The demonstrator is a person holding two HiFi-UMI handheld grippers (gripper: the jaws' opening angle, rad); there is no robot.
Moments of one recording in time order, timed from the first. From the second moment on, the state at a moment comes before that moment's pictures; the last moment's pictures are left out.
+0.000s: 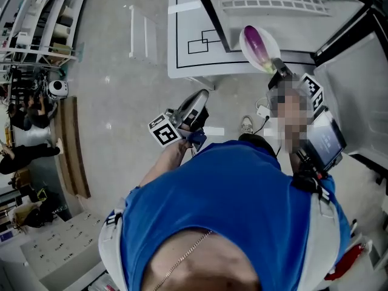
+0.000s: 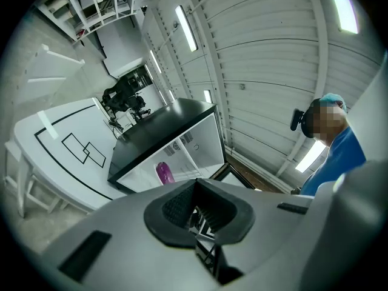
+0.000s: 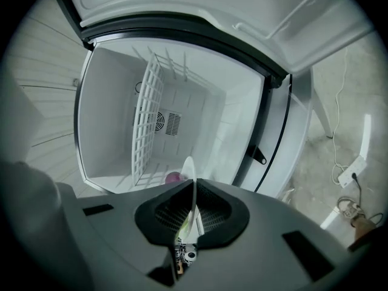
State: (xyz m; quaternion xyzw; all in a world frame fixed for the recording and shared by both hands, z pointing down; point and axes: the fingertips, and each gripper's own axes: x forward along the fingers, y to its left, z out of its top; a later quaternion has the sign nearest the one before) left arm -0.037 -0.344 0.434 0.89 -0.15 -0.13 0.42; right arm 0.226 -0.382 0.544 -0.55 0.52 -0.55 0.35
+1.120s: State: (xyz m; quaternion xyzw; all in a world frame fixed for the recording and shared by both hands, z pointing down) left arm -0.051 -0.391 0.447 0.87 -0.21 -0.12 0.43; right arm 0.233 -0.511 0.616 -0.59 0.48 -0.55 0.34
